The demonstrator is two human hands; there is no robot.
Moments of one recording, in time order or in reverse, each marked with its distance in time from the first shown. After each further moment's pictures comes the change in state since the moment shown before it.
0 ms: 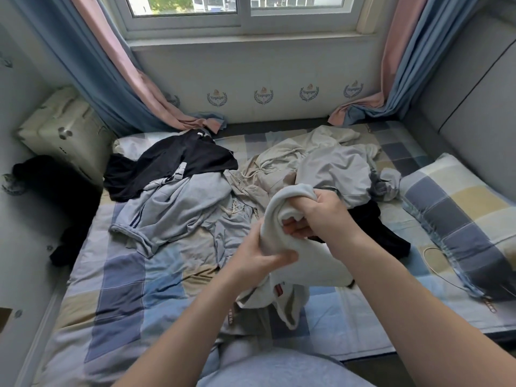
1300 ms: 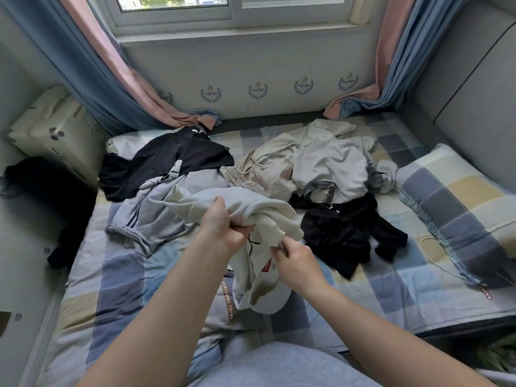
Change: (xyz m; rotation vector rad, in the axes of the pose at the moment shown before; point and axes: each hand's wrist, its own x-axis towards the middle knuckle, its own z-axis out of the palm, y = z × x) left_hand 0.034 0.070 -0.022 -1.077 0.610 -0.499; right_hand -0.005 0.124 0.028 -0.590 0.089 0.061
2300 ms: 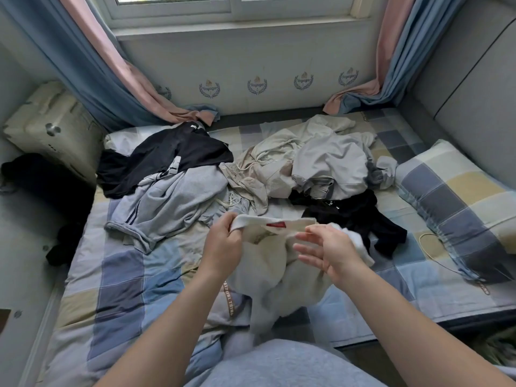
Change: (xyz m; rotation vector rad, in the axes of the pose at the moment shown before) left_hand 0.018 -0.020 -0.070 1.275 -0.165 0.856; right_hand 0.006 0.000 -0.056 0.902 0.019 0.400
